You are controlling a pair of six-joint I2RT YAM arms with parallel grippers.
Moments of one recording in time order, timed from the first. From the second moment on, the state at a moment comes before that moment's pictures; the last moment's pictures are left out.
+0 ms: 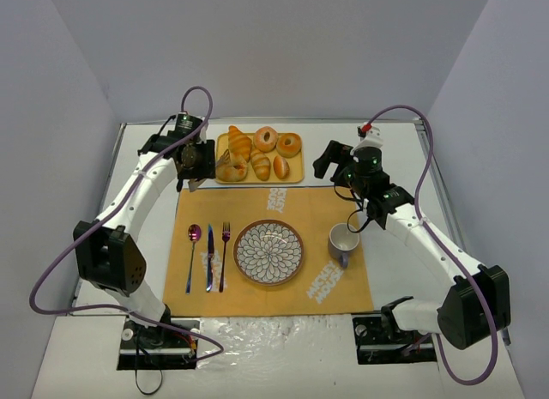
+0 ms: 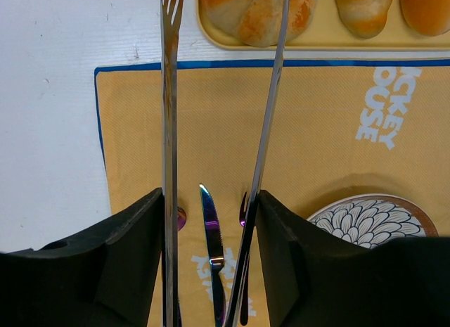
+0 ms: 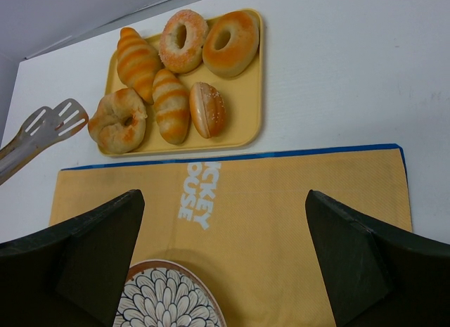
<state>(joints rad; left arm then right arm) -0.28 1.64 1.57 -0.90 -0.06 -0.28 0.39 1.26 0.95 -0.09 0.11 0.53</state>
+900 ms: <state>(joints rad) -0.34 1.75 1.58 -0.89 -0.13 -0.31 0.39 1.25 0.91 -0.06 0.11 0.54</state>
